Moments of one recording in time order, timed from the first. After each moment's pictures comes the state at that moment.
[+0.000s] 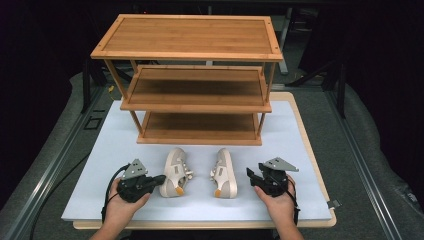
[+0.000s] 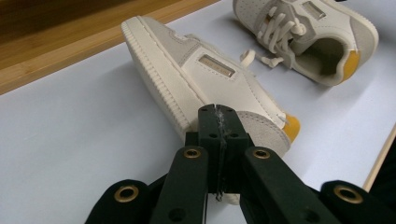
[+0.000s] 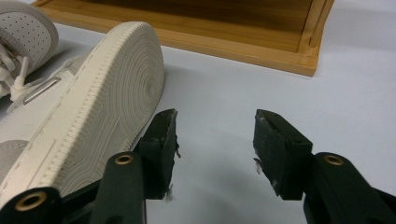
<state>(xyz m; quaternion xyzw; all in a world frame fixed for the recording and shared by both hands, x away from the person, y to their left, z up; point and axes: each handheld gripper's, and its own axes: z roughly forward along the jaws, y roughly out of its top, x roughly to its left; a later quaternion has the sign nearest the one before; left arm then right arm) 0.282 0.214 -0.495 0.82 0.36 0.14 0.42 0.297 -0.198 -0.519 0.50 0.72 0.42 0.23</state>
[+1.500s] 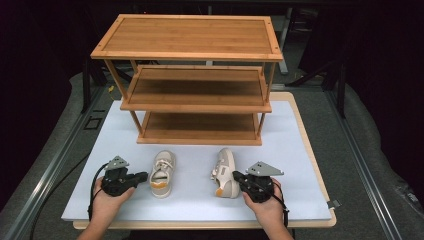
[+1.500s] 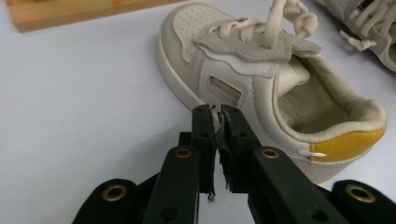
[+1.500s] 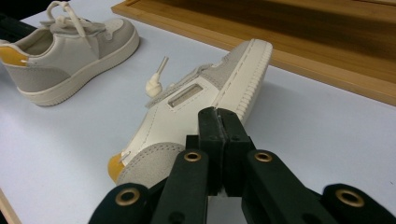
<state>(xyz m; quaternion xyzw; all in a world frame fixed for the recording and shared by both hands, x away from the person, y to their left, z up) 0.304 0.264 -0.518 0.79 0.46 0.11 0.40 0.277 -0.157 -0.503 0.42 0.76 0.45 0.18</state>
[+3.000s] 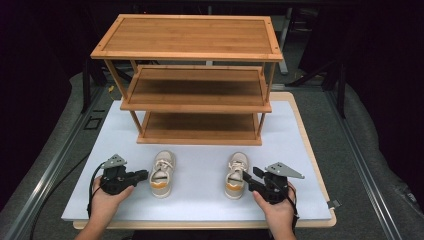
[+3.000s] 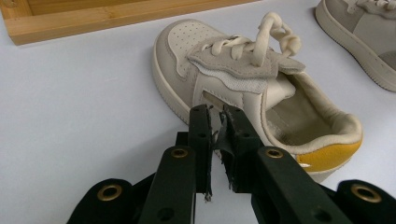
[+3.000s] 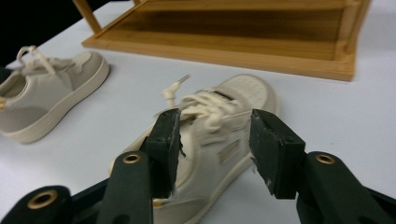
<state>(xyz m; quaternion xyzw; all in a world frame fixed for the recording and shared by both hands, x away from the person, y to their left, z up) 0.304 0.268 -0.511 0.78 0.45 0.11 0.42 0.270 -0.188 -0.500 0.50 0.70 0.47 0.19</state>
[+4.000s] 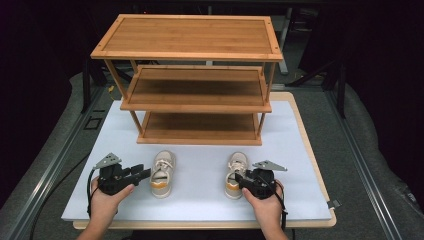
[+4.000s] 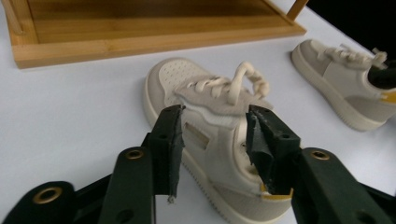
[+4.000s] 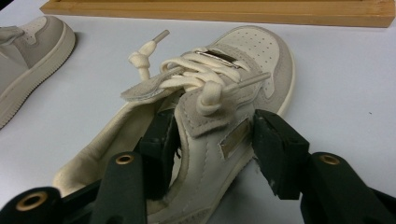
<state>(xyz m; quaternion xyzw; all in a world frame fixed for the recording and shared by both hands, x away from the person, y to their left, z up) 0.298 0.267 -0.500 0.73 0.47 0.11 0.48 0.294 -0.168 -0.525 0.55 0.71 0.41 0.15</state>
